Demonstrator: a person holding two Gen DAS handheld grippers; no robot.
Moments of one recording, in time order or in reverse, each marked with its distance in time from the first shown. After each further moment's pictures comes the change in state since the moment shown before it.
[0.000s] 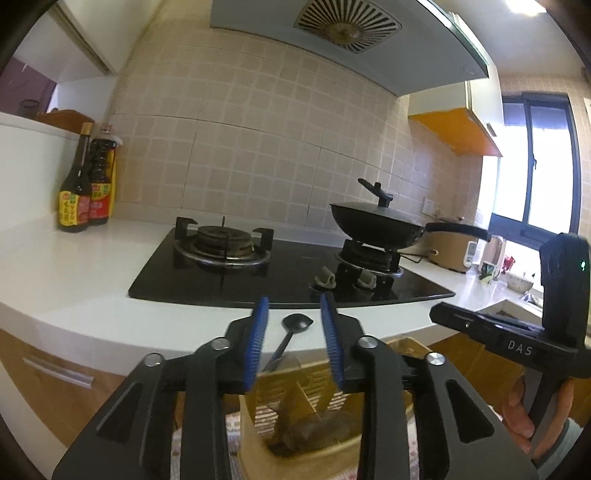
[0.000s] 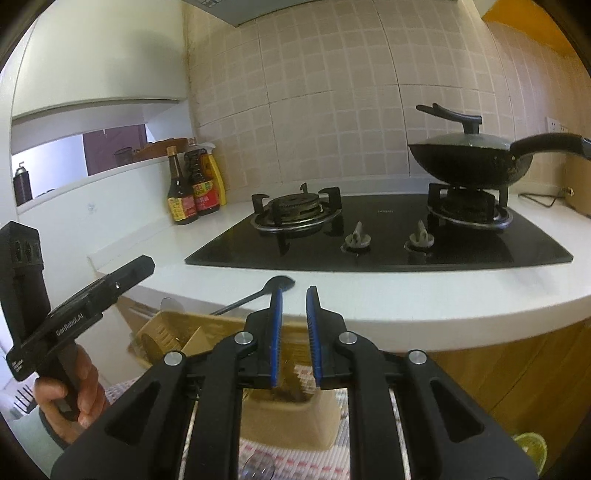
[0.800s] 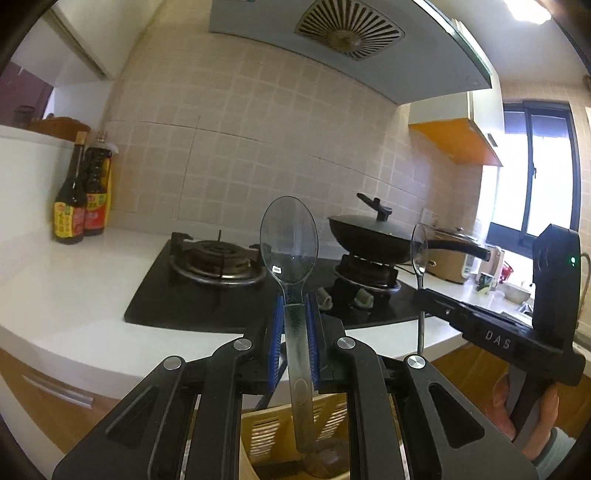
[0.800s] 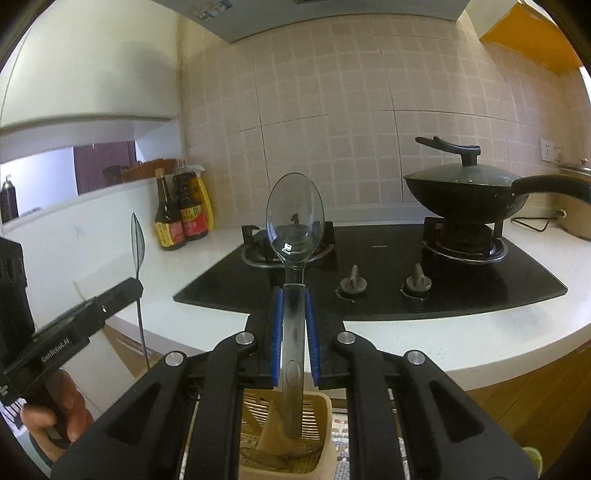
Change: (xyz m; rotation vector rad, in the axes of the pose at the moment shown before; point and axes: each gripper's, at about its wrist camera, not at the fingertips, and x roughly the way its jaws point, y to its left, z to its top) left arm 0.015 -0.008 0.023 -0.005 -0.021 -0.002; right arm 0.025 0.008 0.040 -0.029 -0.085 -0.068
